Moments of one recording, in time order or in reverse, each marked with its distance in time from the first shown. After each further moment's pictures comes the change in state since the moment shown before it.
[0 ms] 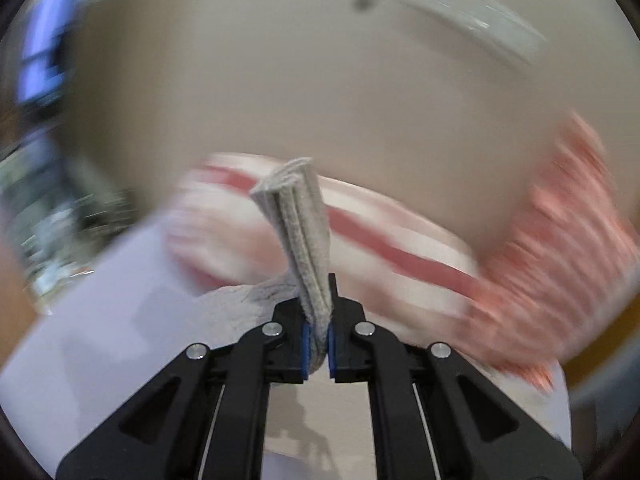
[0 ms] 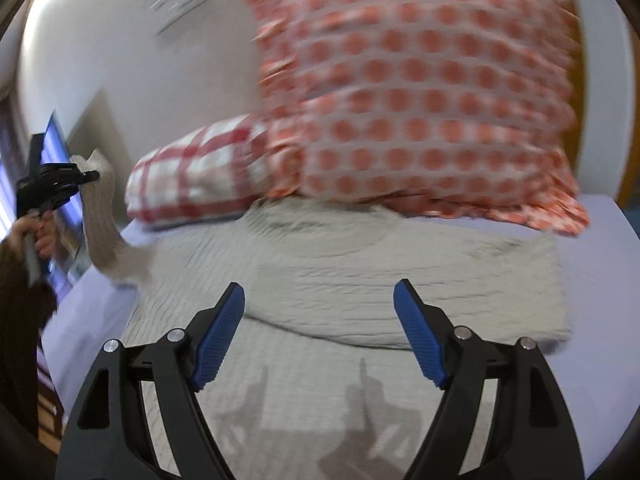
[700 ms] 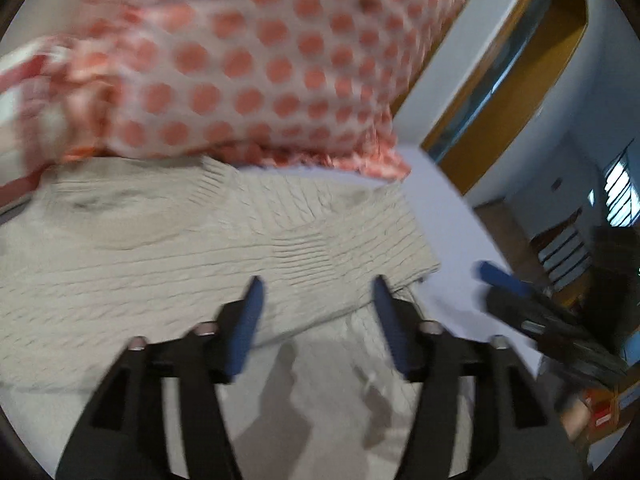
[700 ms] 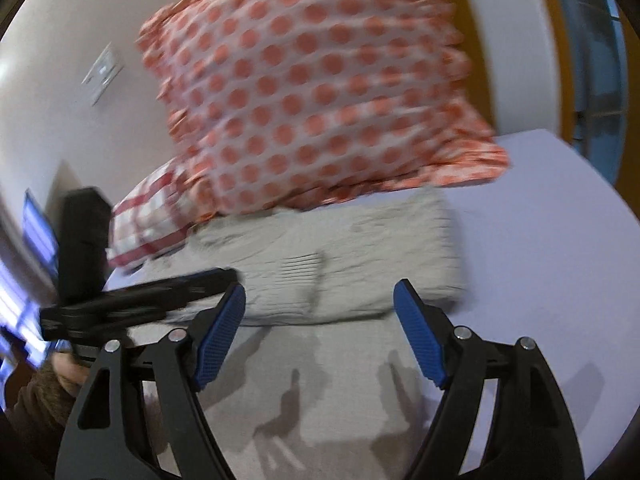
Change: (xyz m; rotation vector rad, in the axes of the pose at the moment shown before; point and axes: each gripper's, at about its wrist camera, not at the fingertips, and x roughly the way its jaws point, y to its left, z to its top) left arm 0.069 -0.232 -0.198 0.391 0.424 -0.507; right arm -0.018 -0.077 -0.010 0.141 0.052 0.024
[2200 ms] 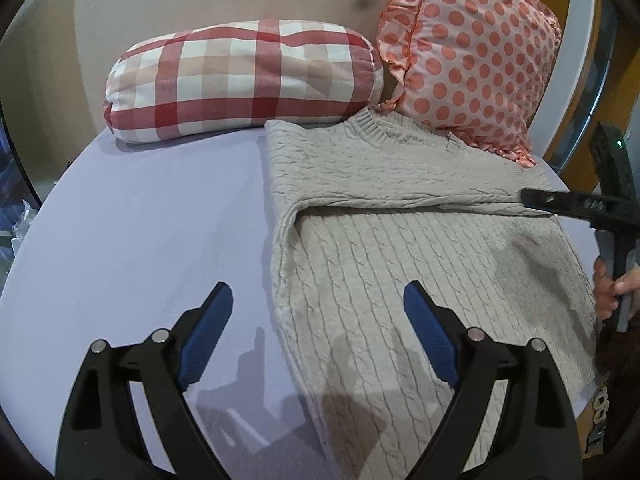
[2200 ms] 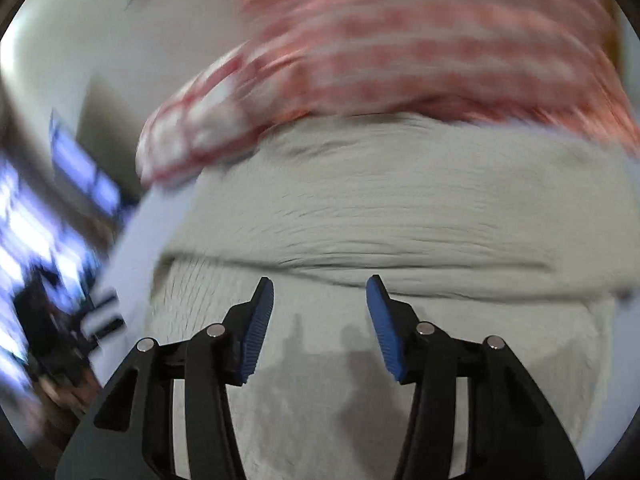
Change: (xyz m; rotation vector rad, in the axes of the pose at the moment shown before) left arm -0.163 0.142 -0.141 -0.093 -0.083 0.441; right arm 0.099 0.138 -0.028 -0.257 0.263 0.088
